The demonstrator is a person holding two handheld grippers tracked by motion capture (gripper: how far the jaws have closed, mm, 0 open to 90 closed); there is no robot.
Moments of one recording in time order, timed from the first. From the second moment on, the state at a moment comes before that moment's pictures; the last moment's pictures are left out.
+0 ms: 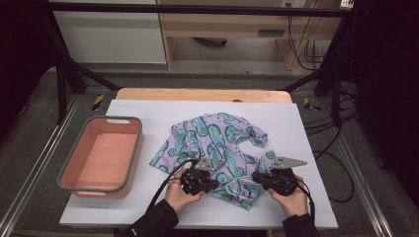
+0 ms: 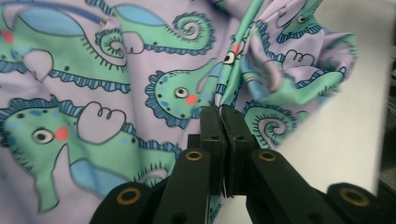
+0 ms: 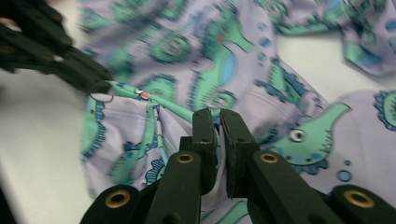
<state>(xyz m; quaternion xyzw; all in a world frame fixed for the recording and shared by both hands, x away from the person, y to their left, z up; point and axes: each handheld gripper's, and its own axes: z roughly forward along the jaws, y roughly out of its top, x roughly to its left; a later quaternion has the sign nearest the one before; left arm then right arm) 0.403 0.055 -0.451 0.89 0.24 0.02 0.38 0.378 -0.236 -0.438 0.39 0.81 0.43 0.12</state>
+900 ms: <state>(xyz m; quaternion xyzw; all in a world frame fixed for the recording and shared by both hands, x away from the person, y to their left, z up) 0.358 0.113 -0.466 0.91 0.23 0.04 0.35 0.408 -0.202 -0.462 0.40 0.83 0.36 0.13</state>
